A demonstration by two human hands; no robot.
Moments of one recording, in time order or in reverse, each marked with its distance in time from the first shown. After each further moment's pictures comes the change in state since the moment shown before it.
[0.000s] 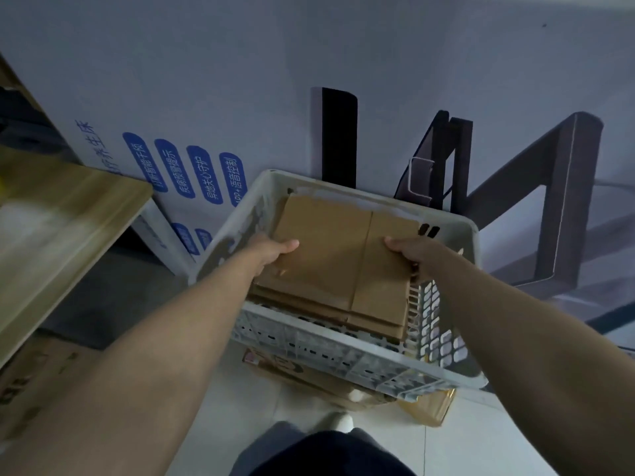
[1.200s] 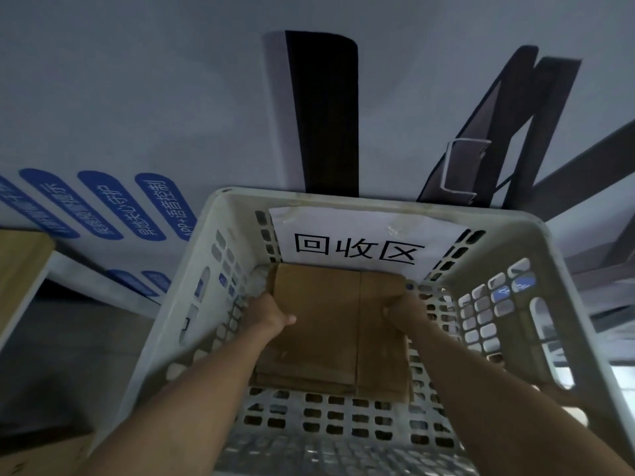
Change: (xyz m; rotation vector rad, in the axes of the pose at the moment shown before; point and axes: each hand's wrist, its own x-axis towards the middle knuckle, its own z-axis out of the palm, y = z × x) left_hand 0.183 -0.075 0.057 0.715 -0.028 0.015; right_hand 0.169 0.078 0.078 -0.768 0.255 0.002
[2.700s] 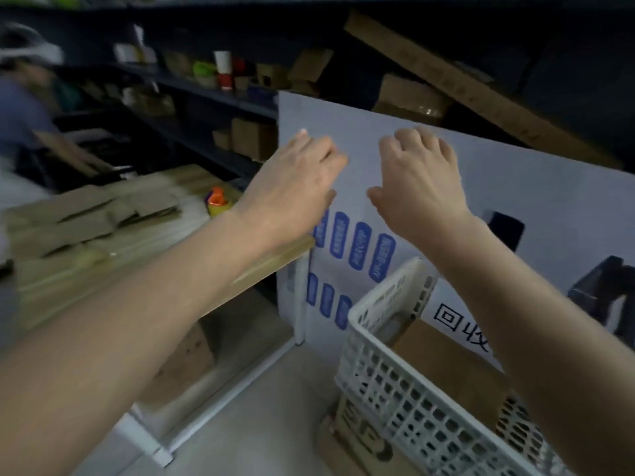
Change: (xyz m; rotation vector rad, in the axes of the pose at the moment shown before) left_hand -0.514 -0.100 -0.275 0.552 1.239 0.543; right_hand -0.532 -0.183 -0.157 -0.419 0.996 -1.315
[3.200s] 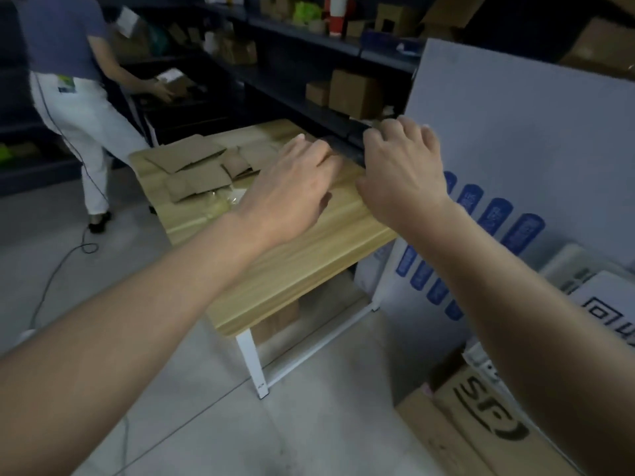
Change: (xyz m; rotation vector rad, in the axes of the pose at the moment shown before) left_hand -0.218 -0.243 -0.034 0.081 -0.147 -0.141; right_hand 0.038 -0.335 0.017 0.083 -0.092 -0.167
